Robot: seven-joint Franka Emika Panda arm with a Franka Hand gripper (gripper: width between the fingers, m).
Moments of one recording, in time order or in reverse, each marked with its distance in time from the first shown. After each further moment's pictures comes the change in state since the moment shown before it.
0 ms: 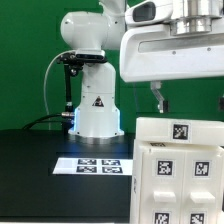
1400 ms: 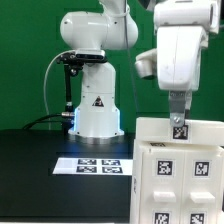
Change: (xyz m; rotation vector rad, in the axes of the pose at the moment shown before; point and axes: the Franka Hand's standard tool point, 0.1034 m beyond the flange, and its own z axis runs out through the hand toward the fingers) arm 0.001 0.018 0.021 -0.093 -0.066 -1.366
